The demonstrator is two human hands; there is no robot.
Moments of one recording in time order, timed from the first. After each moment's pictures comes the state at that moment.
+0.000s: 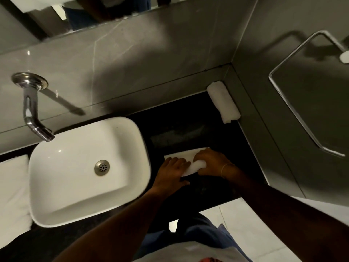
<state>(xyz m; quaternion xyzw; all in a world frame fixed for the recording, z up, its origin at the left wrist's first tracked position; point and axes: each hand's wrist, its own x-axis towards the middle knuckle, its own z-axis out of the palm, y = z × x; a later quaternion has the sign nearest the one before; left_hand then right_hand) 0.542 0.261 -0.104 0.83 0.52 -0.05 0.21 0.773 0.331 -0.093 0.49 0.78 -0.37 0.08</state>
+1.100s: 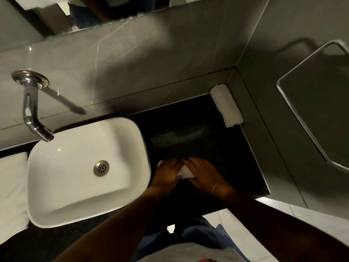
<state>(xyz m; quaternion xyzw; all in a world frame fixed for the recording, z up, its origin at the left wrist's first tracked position) 0.530 0.275 -0.114 0.76 0.57 -0.02 0.31 0.741 0.294 -0.131 0.43 0.87 -0.24 0.03</state>
